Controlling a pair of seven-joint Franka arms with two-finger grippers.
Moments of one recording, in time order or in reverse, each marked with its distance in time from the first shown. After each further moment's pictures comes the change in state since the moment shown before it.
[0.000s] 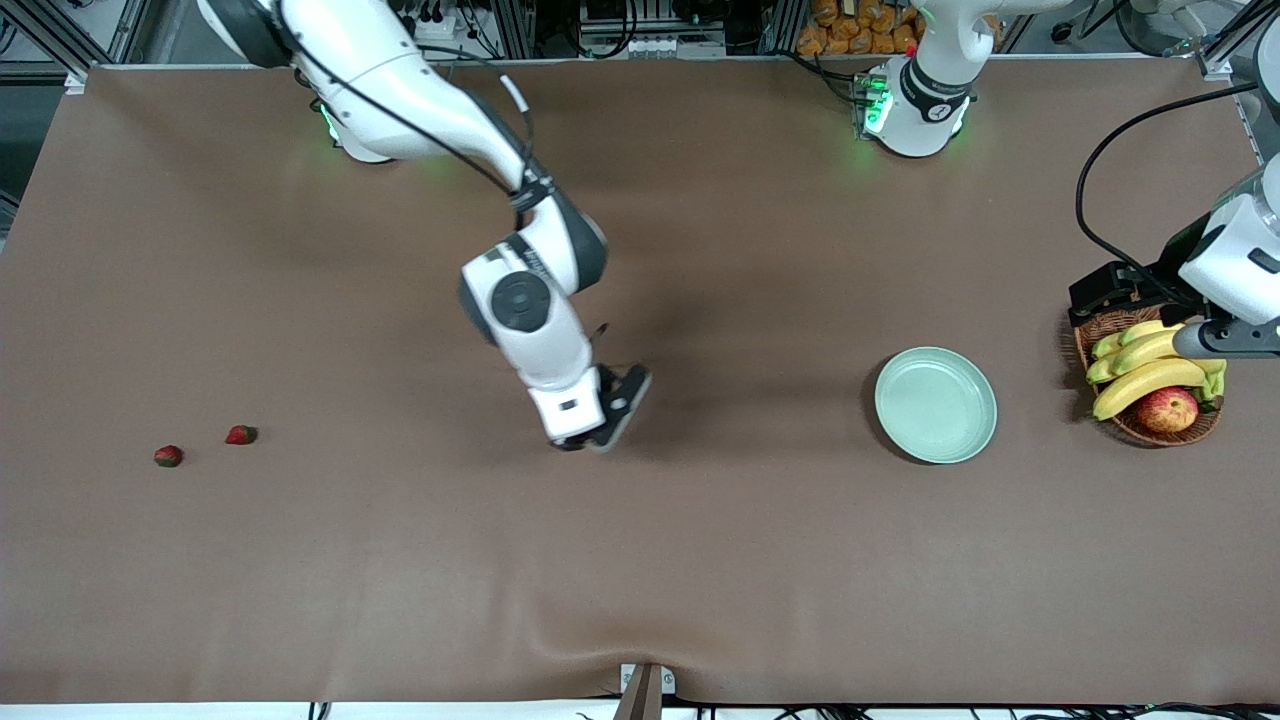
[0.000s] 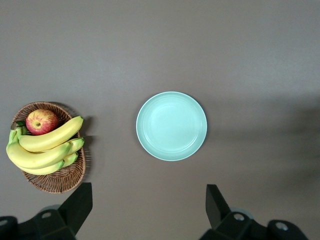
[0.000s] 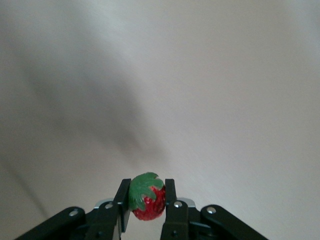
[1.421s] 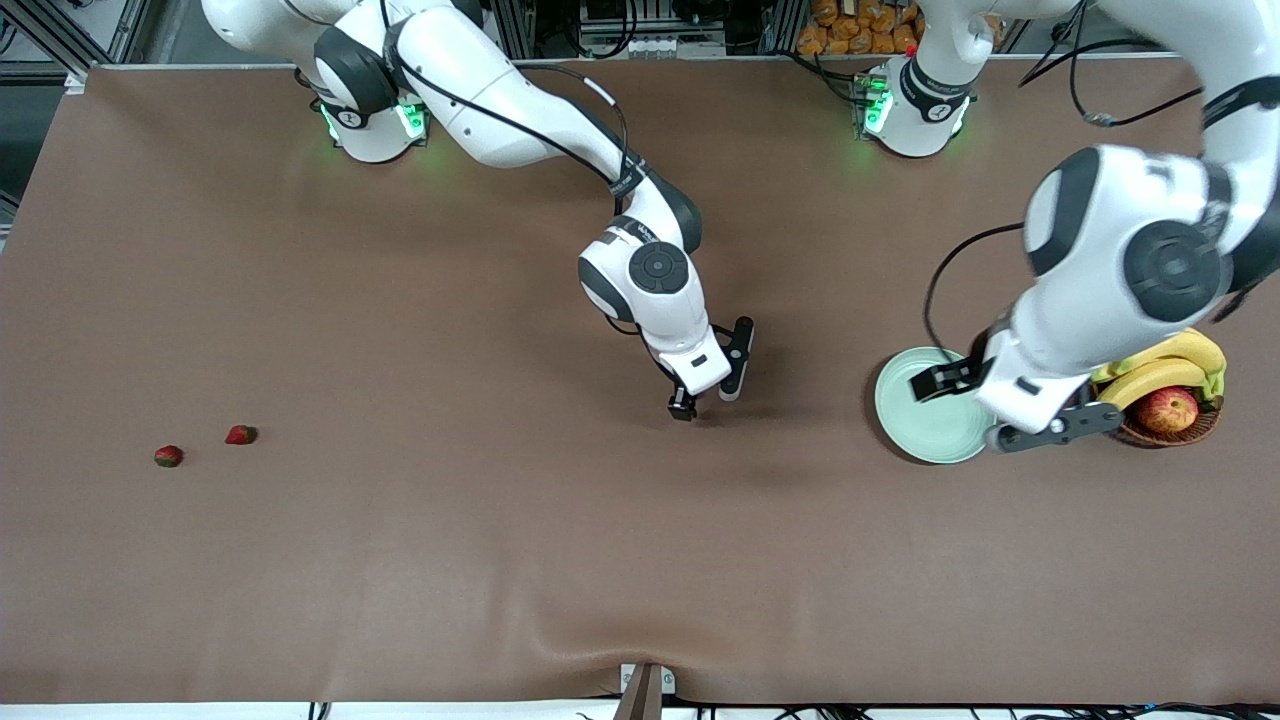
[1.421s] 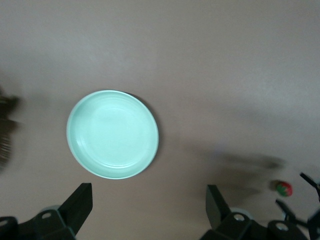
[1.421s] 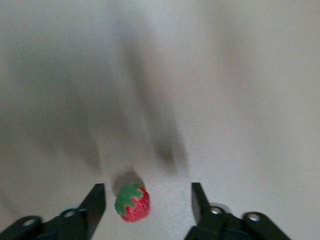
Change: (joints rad) left arm -0.191 0.224 -0.007 -0.044 0.000 0.211 -0.477; right arm 0.169 0.222 -0.017 0.294 -0.003 -0.049 -0.013
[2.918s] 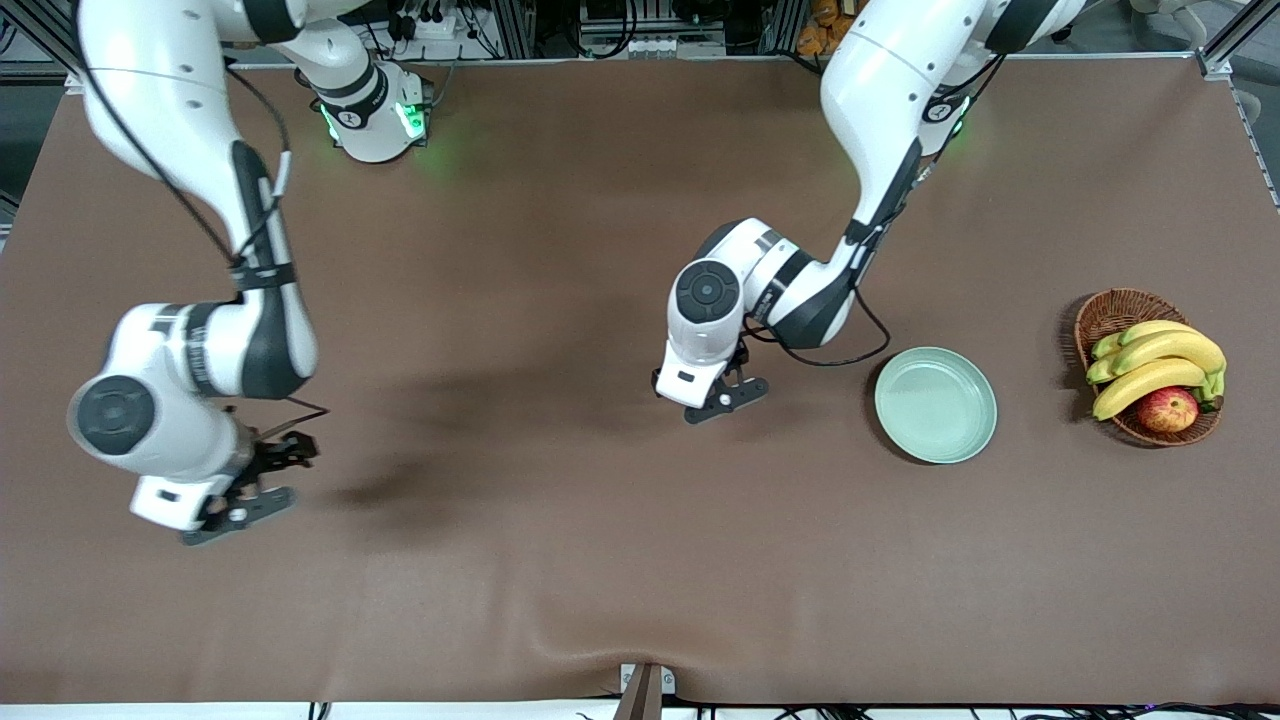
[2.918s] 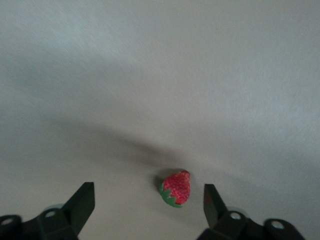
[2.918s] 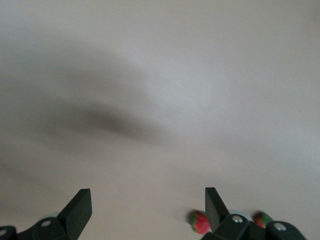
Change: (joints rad) left arm -0.444 0.379 -0.001 0.000 0.037 0.394 -0.572; right arm -0.556 -0.364 -0.306 -0.374 0.006 -0.266 0.070
